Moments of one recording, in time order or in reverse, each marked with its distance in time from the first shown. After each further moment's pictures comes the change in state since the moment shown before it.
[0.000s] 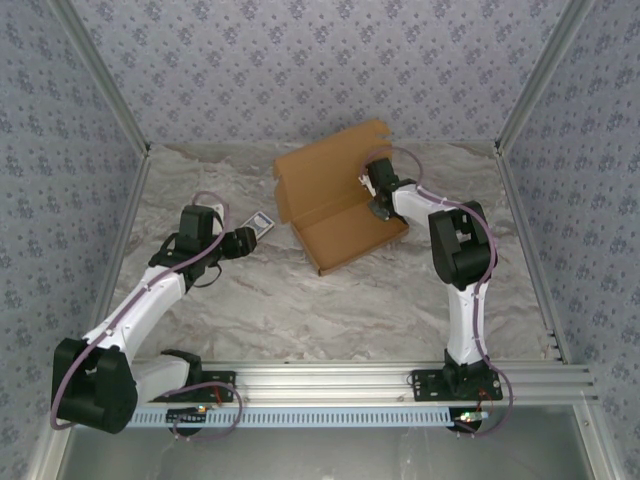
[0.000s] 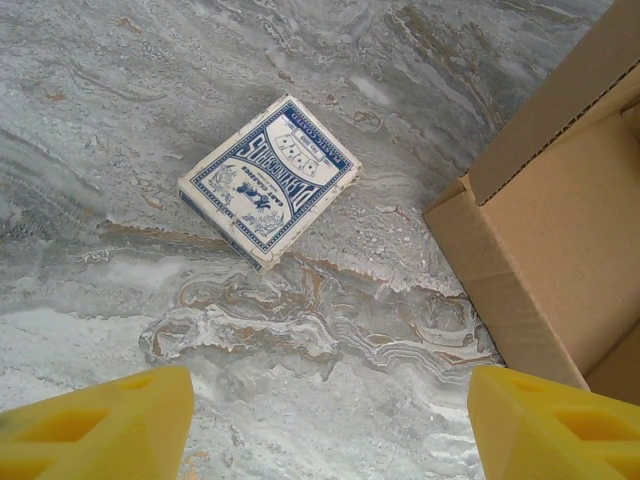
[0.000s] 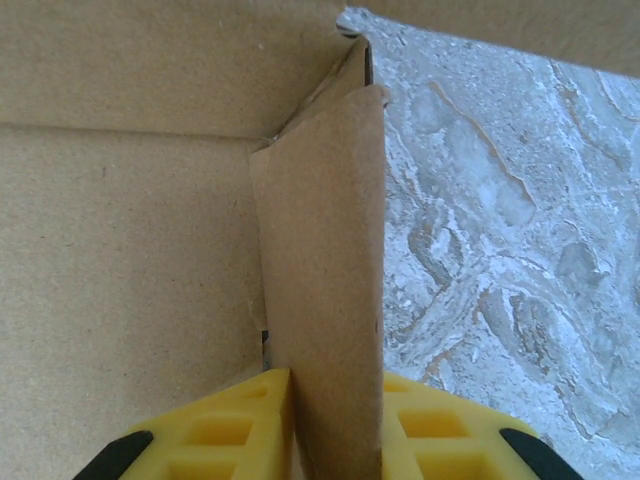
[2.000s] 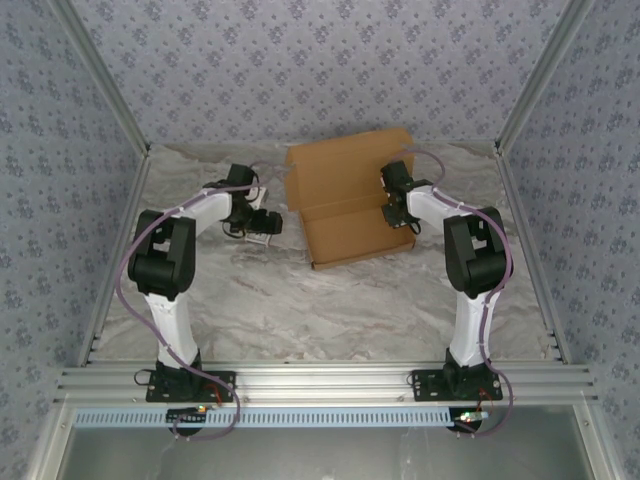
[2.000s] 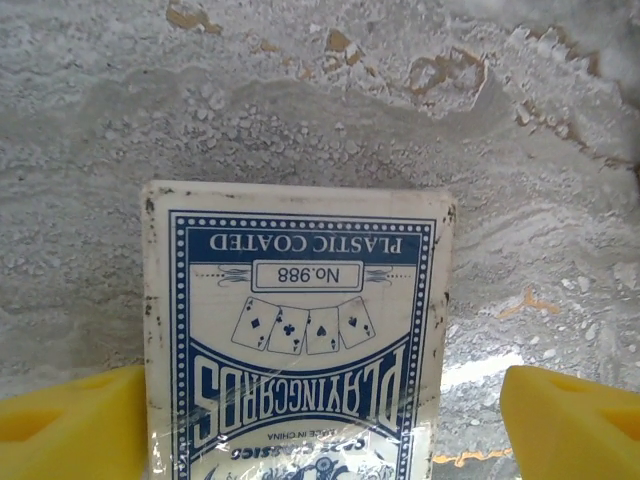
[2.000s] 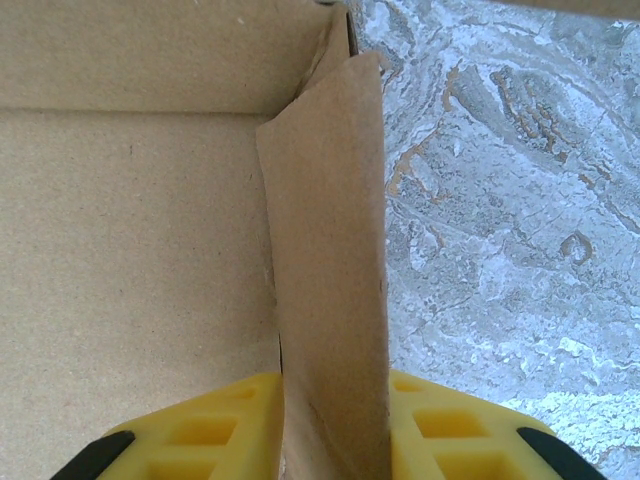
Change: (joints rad) left arm -0.006 0.851 0.645 -0.277 0.049 0.278; right arm -0.053 -0.114 -0.092 -0.150 -0.082 0.292
